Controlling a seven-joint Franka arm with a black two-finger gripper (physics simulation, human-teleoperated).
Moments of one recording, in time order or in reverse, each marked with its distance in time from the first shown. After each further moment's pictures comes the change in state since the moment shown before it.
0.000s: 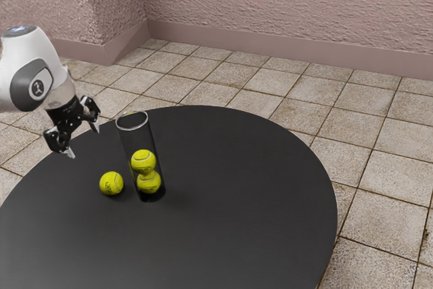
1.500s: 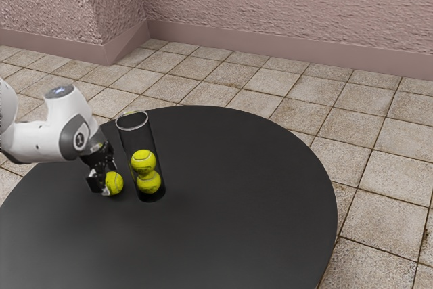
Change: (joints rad) arm 0.048 0.423 -0.051 0.016 -0.100 0.381 -0.422
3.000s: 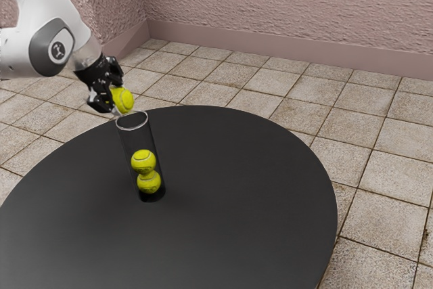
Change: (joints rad) arm -0.023 -0.393 -0.110 0.186 -0.009 -0.392 0.009
